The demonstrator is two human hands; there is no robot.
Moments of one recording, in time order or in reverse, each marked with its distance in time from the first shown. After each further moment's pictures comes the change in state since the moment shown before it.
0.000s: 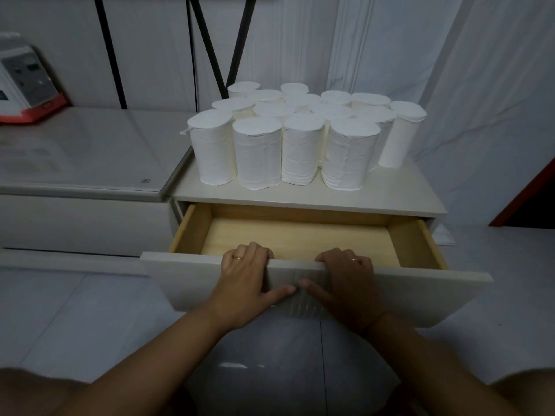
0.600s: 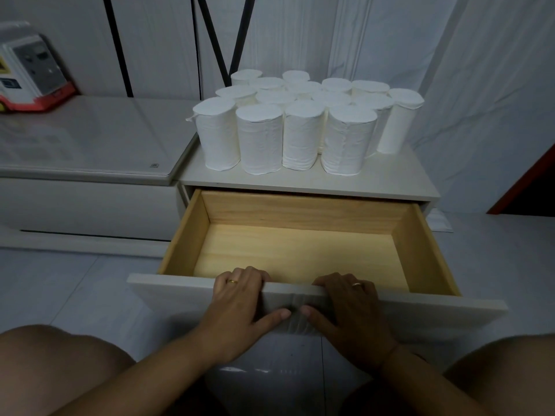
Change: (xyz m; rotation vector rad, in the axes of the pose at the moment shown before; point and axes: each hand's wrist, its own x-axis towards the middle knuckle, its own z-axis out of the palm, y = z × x) left_hand -0.079 0.033 -0.024 -0.138 -0.149 -0.059; right_hand -0.077 -0.034 -0.029 0.103 -0.171 0.007
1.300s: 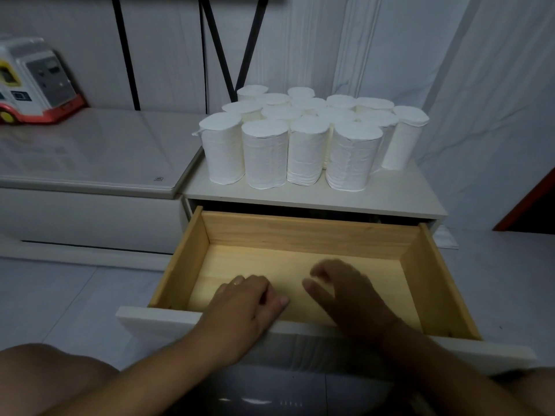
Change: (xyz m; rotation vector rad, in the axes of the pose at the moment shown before) left_hand 0.016 0.013 -0.029 -0.114 -0.025 -0.093; right_hand 0.052 -0.007 -0.024 0.146 -0.066 0.051
